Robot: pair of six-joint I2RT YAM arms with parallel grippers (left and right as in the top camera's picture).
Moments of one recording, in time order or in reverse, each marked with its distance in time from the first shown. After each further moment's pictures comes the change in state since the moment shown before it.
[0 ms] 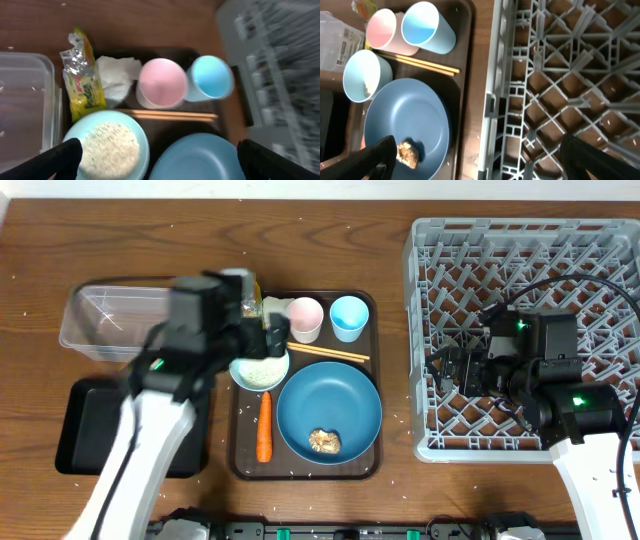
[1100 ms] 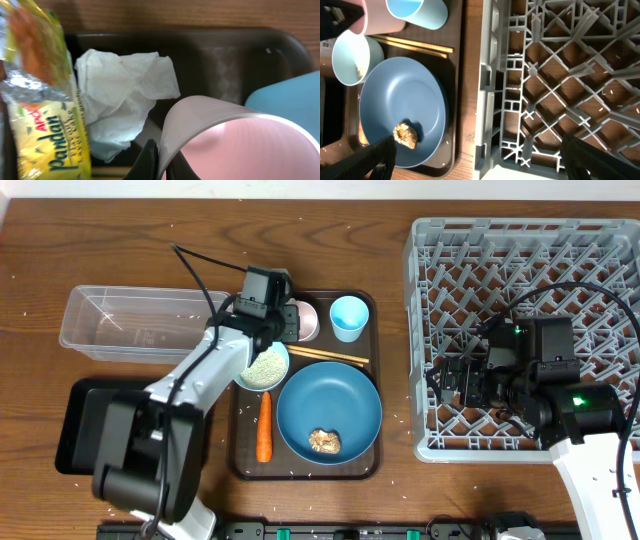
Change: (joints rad) left arm -0.068 0.455 0.014 0.288 -0.135 -0.048; right arm 0.000 0.000 0.000 -0.100 0.000 0.006
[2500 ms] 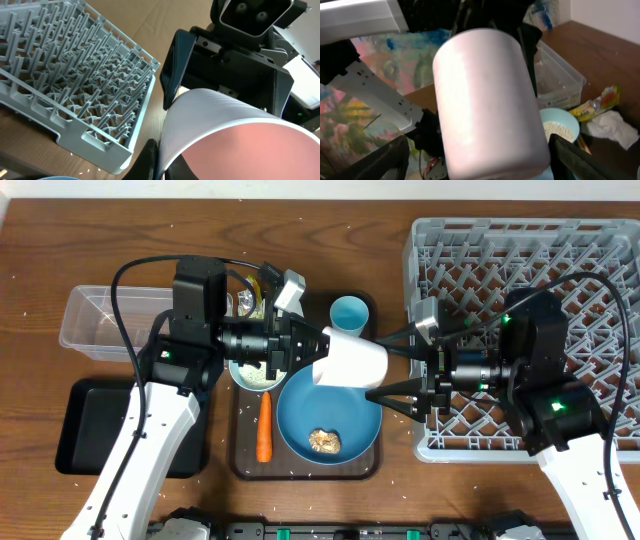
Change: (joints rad) left arm 0.069 -0.451 0.001 -0.075 1.253 0.161; right arm 0.154 0.000 0.001 0.575 -0.910 -0.310
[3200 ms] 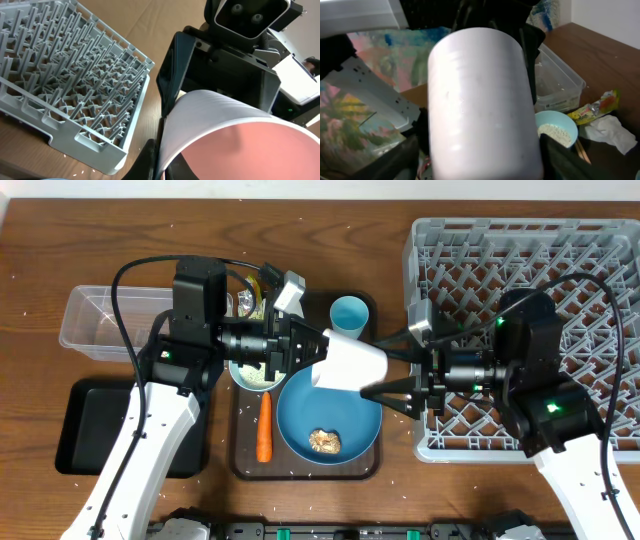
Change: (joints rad) left arm 0.000 0.000 0.000 0.002 0.029 0.000; right arm 0.039 0.000 0.000 0.010 0.044 -0.015
